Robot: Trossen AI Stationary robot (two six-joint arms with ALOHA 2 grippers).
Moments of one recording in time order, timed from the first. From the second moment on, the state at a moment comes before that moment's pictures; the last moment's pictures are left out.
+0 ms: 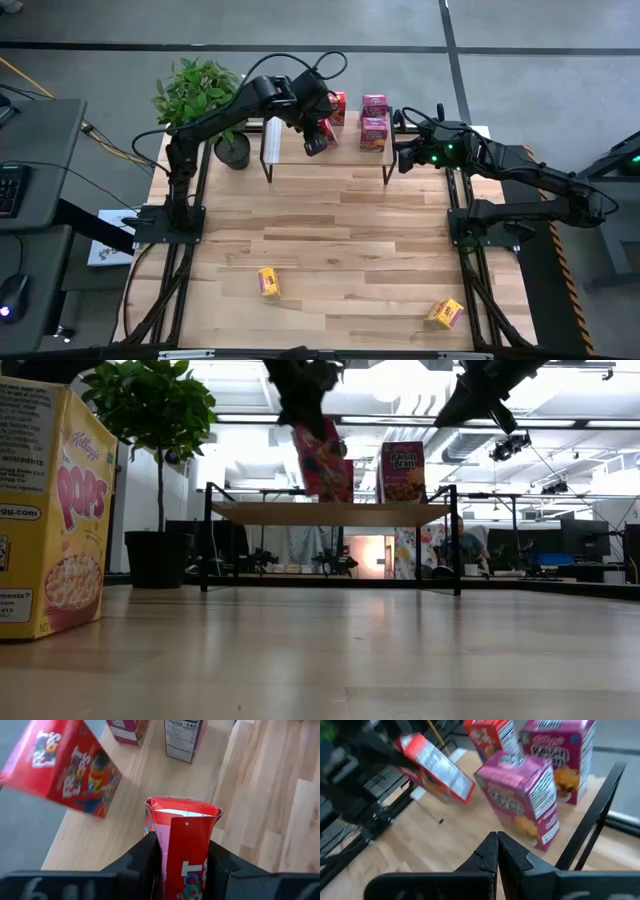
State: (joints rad) left arm 0.42 1.98 2.23 -1.24 -0.01 0.12; right arm -0.37 0.90 0.94 -0.52 0.19 0.55
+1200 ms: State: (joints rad) left arm 0.43 2.06 2.23 -1.05 -0.07 0.33; right arm -0.37 0.90 0.94 -0.45 0.26 0.53
